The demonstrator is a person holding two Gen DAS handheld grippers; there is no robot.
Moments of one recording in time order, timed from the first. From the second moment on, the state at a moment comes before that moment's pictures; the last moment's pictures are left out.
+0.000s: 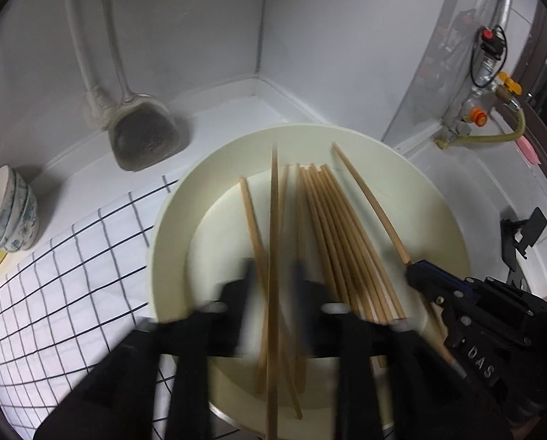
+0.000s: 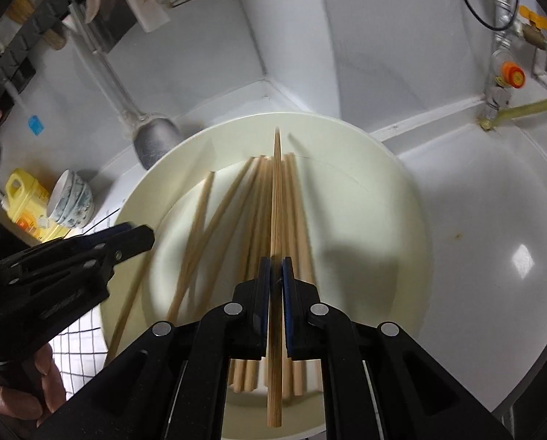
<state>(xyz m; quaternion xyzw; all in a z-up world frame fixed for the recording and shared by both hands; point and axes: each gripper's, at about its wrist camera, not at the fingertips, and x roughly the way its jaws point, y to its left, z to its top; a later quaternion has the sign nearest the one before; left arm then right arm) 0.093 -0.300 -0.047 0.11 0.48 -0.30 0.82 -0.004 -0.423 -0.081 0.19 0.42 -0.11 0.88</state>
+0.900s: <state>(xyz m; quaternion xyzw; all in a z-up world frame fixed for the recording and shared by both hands) 0.068 -0.239 0.015 0.09 0.46 -0.24 0.85 -0.056 -0.387 -0.026 0.18 0.40 -0.14 0.89</state>
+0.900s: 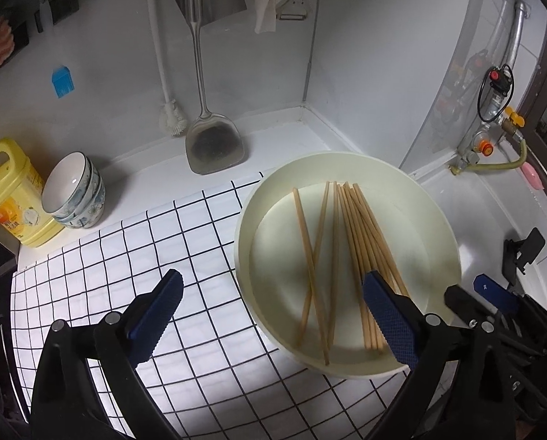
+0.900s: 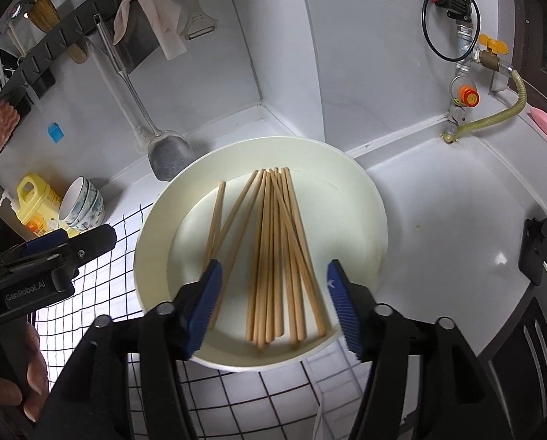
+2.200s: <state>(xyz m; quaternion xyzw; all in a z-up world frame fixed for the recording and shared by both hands) 0.063 -0.232 0.029 0.11 0.45 -0.21 0.86 -0.064 -0.369 -0.013 0.17 0.40 -0.16 0.88</state>
